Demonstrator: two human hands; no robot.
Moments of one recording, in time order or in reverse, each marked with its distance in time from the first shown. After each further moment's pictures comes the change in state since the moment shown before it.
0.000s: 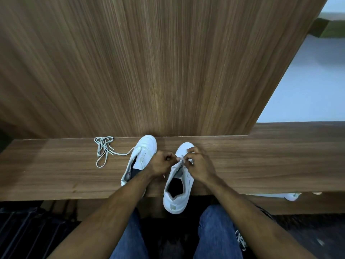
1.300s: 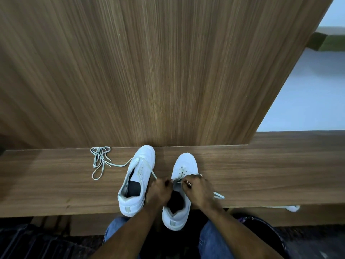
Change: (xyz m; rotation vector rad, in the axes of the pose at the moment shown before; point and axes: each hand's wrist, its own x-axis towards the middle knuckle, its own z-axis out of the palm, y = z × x) left_hand -0.009 -0.050 0.041 0.193 0.219 -0.277; right_hand -0.018 0.002 0.029 -0.180 -0.014 0.115
